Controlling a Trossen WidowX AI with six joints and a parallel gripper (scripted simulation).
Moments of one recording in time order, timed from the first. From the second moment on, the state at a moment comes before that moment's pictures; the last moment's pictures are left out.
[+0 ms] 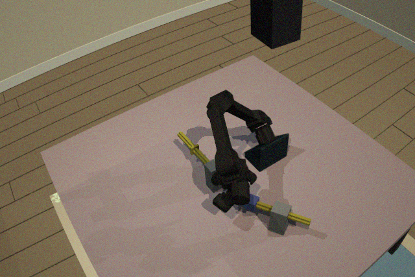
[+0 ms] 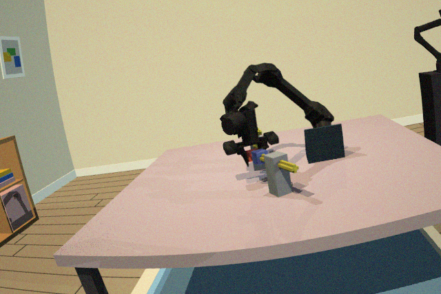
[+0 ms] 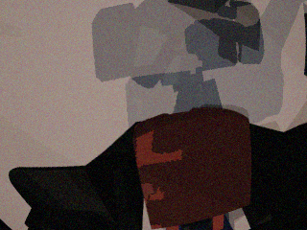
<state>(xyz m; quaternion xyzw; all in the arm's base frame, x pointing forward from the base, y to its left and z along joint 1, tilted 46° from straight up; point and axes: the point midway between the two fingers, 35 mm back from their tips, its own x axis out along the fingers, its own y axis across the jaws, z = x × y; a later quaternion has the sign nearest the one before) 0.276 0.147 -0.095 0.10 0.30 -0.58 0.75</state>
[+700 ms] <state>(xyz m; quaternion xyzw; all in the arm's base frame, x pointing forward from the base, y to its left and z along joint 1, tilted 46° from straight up) 0.276 0.147 -0.095 0.10 0.30 -0.58 0.75</state>
